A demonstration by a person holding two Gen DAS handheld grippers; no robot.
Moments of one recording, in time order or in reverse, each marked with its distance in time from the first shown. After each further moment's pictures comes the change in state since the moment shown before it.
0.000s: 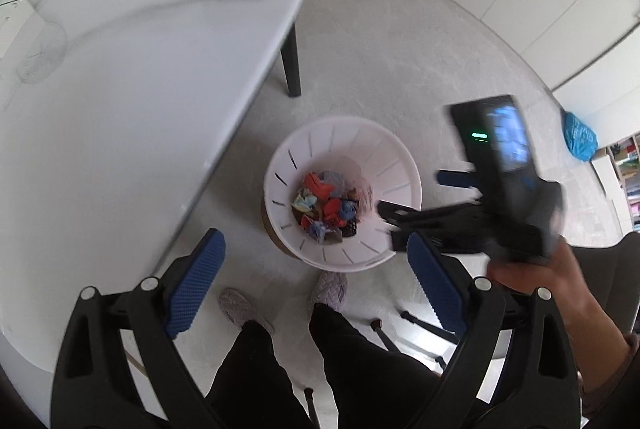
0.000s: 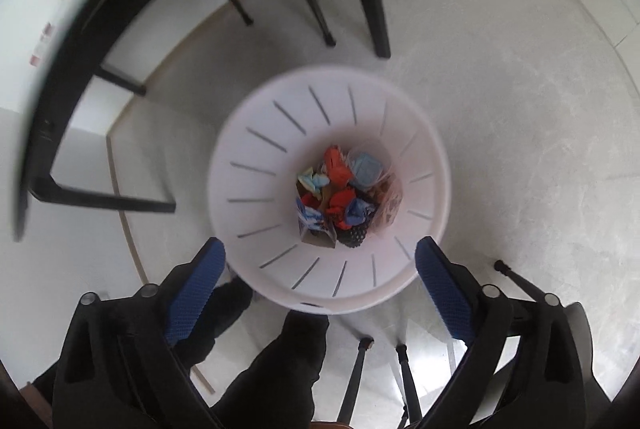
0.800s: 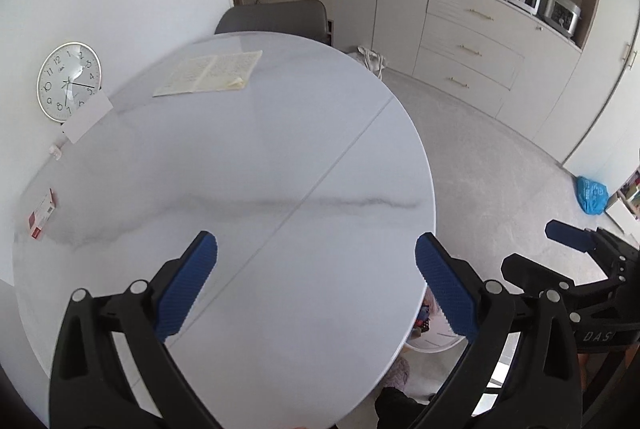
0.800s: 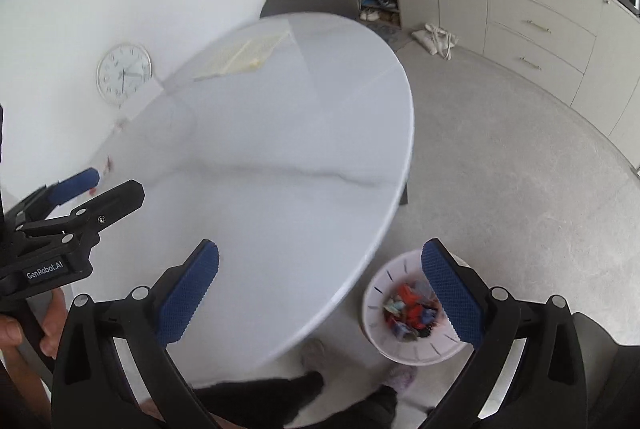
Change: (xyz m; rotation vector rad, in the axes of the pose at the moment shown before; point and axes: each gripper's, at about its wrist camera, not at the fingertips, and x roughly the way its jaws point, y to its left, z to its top) left arm -0.185 0.185 0.084 0.027 -0.398 0.077; right arm -0.223 0.206 0.067 0.131 -0.498 -0.034
